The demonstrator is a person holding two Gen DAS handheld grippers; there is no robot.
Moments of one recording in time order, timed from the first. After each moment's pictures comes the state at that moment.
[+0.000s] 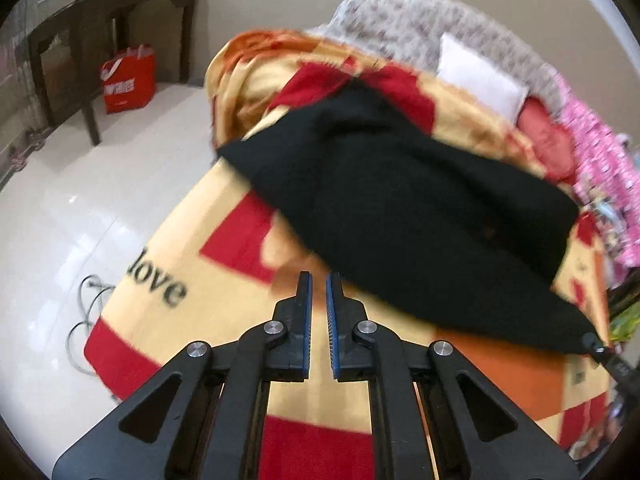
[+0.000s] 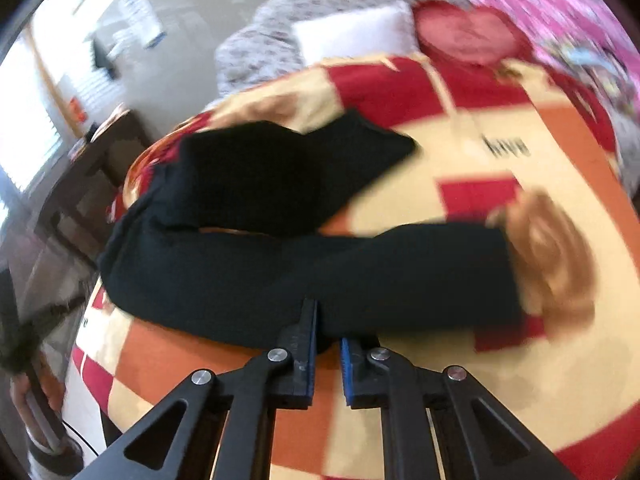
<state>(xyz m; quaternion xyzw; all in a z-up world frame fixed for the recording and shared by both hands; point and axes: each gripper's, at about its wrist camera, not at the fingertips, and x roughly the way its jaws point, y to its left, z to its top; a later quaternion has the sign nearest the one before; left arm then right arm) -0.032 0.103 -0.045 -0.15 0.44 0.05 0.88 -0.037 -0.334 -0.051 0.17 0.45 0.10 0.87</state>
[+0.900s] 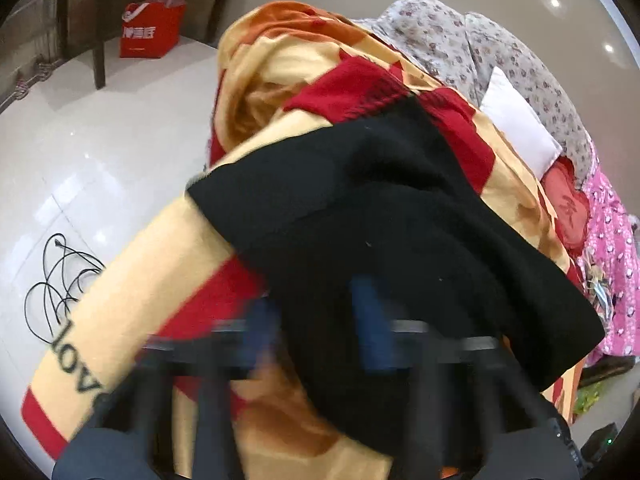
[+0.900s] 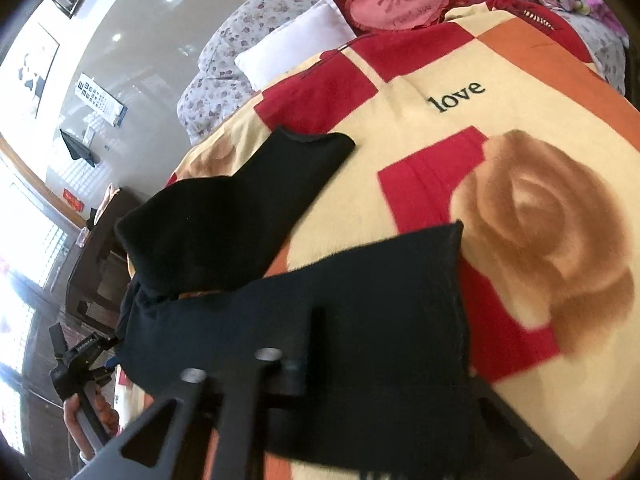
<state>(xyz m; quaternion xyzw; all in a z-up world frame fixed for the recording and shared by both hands) 0.056 0.134 -0.068 -0.27 0.44 0.07 0.85 0.000 -0.376 -0.082 0.29 0.40 0.08 0.87</state>
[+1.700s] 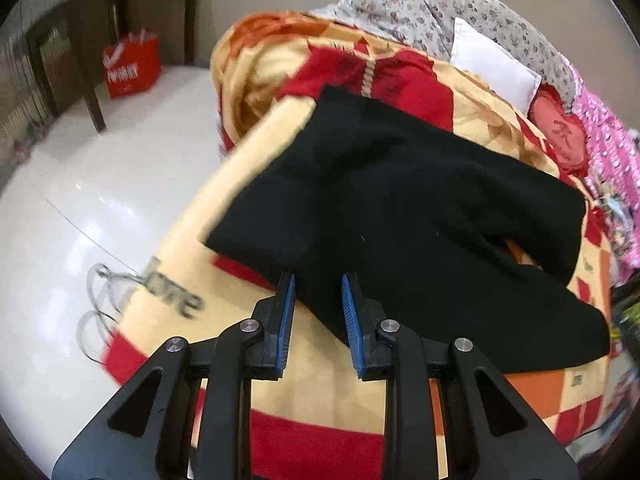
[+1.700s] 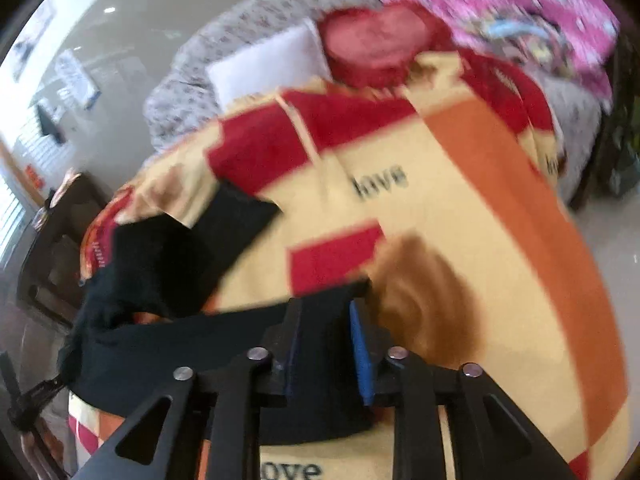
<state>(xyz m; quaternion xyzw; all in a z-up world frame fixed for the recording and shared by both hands) -0.016 0.112 -0.026 -0.13 0.46 0.07 0.87 0.005 -0.427 -0.012 0.18 0.39 0.04 0.90</state>
